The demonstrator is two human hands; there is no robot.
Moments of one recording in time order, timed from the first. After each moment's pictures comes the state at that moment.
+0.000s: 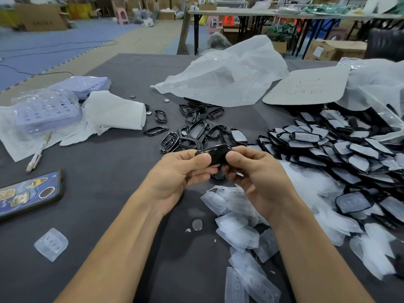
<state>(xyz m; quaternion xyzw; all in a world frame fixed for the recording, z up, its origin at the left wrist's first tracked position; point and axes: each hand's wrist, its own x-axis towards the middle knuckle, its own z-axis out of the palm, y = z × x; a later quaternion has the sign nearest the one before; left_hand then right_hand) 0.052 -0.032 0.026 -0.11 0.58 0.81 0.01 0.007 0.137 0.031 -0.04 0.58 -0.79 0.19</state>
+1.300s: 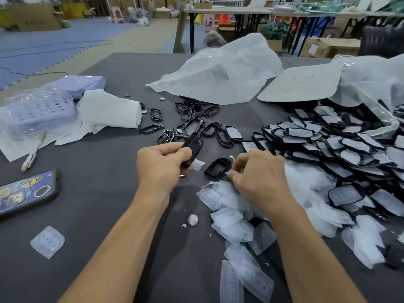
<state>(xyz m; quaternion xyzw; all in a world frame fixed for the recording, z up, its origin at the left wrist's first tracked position) 0.049 -0.030 0.019 -0.24 0.65 0.69 -0.22 0.008 0.149 0.027 -0.12 0.97 -0.22 -0.04</state>
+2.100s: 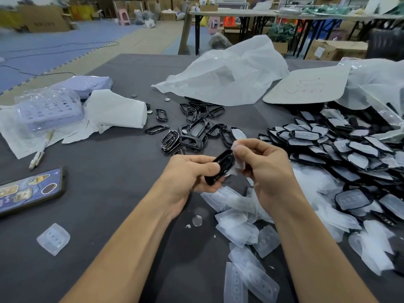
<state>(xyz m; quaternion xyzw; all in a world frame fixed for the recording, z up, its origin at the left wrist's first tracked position) 0.056 -0.020 0.020 -0.13 0.63 0.77 0.03 0.009 0.140 0.037 0.00 0.63 -0.77 0.08</state>
